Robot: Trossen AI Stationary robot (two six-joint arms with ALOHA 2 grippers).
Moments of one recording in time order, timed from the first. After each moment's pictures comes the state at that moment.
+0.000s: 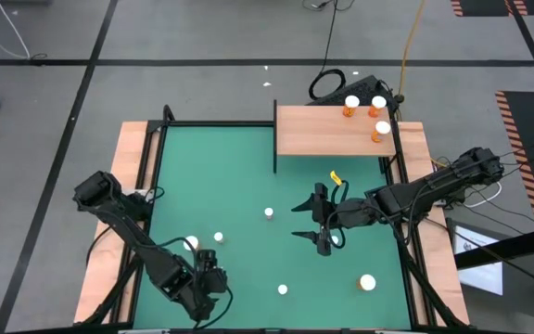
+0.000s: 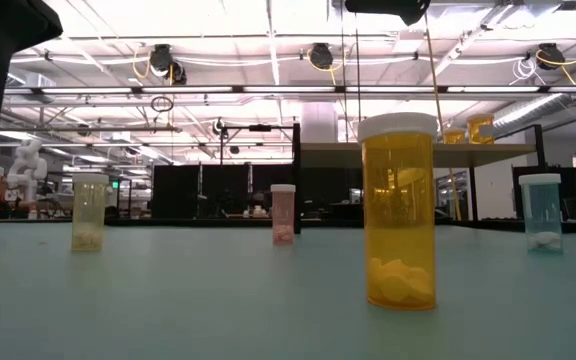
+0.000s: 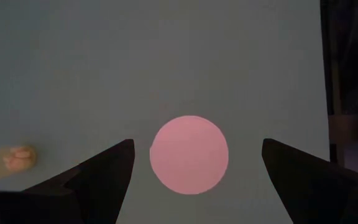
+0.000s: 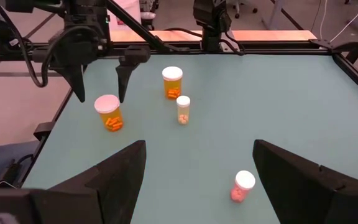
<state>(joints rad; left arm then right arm) -0.79 1.74 1.23 -0.72 -0.23 -0.72 0.36 1.28 0.96 -0.15 0.31 0.19</state>
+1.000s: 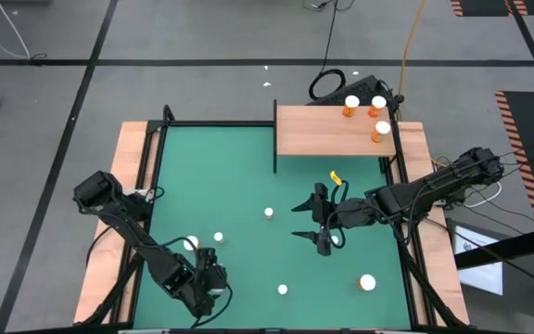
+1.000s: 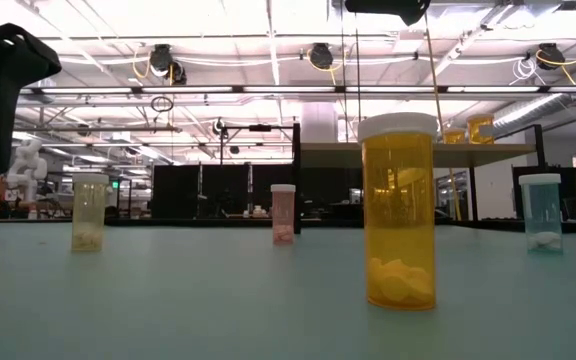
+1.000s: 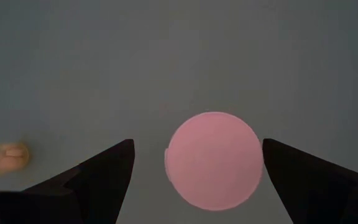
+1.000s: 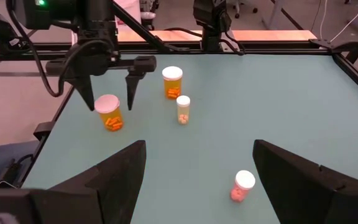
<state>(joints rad) -0.79 1.74 1.13 -0.61 -0.27 -0.74 0.36 1.28 0.96 -0.15 0.31 0.19</state>
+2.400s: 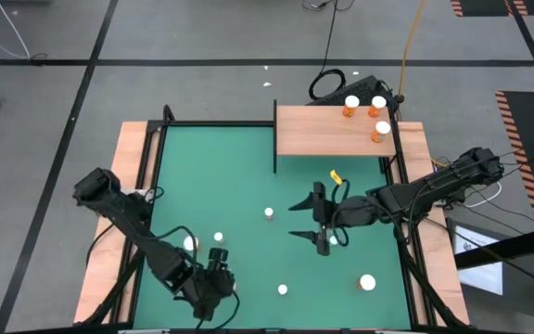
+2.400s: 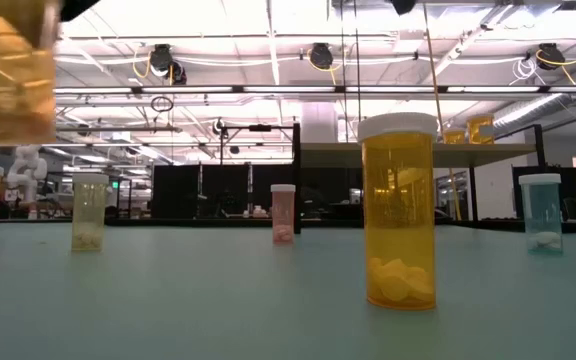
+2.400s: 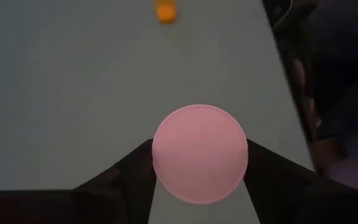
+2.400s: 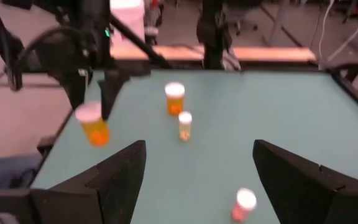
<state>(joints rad) -0.73 1.71 1.29 -0.66 -0.24 -0.45 0.36 1.27 0.96 -0.06 0.31 0.14</state>
